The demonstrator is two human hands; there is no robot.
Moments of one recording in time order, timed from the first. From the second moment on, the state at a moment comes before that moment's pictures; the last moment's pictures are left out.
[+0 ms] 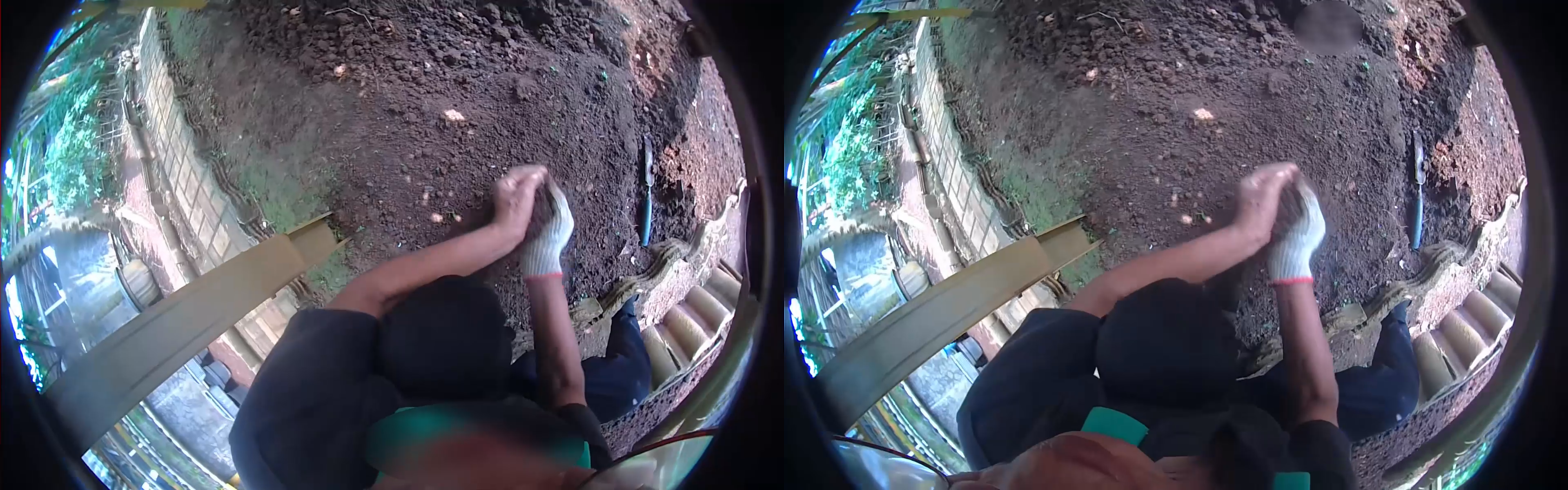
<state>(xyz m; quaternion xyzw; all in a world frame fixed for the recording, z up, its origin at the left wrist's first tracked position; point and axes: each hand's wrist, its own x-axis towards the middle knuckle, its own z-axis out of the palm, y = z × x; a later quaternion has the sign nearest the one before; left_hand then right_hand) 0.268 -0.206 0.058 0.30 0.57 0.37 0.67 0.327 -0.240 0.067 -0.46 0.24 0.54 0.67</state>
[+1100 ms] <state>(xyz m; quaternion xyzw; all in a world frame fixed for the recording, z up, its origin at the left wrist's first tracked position) 0.067 -0.252 0.053 0.91 0.37 0.08 0.15 0.402 -0.369 0.028 -0.93 -0.30 0.01 0.21</state>
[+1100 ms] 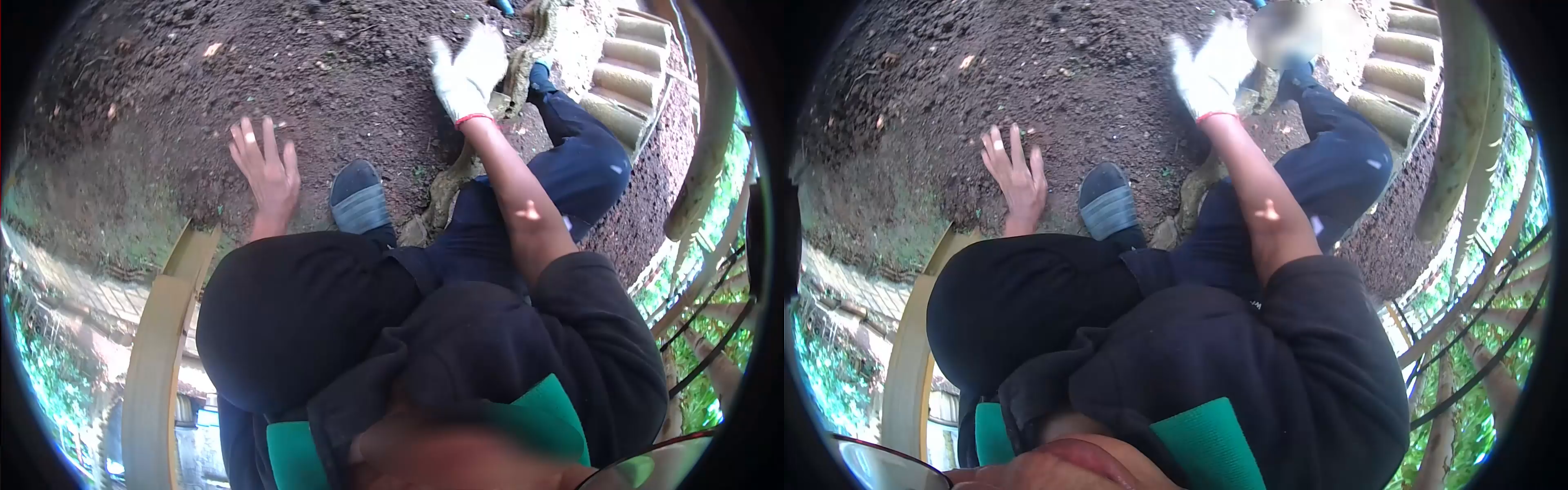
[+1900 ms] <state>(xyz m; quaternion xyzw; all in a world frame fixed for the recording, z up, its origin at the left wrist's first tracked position) -0.038 -0.348 0.047 0.91 0.40 0.02 0.12 0.374 -0.332 0.043 -0.95 -0.22 0.03 0.24</state>
